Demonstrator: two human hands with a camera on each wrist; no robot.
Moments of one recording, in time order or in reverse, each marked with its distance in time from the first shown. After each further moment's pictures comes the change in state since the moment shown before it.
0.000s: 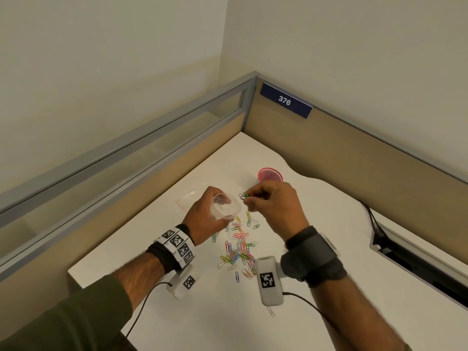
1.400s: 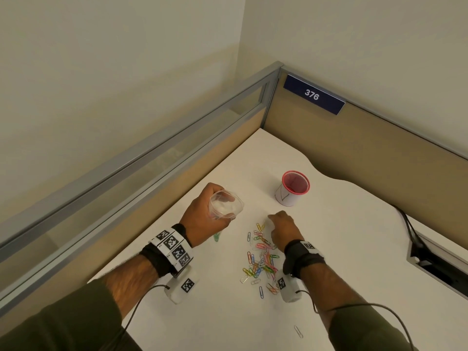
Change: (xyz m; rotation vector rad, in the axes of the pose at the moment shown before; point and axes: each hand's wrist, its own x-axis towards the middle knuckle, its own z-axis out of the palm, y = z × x) left_hand 0.022 -0.025 -0.056 -0.093 0.008 -0.060; right_hand 0.075 0.167 0.090 -0.596 -0.313 0.263
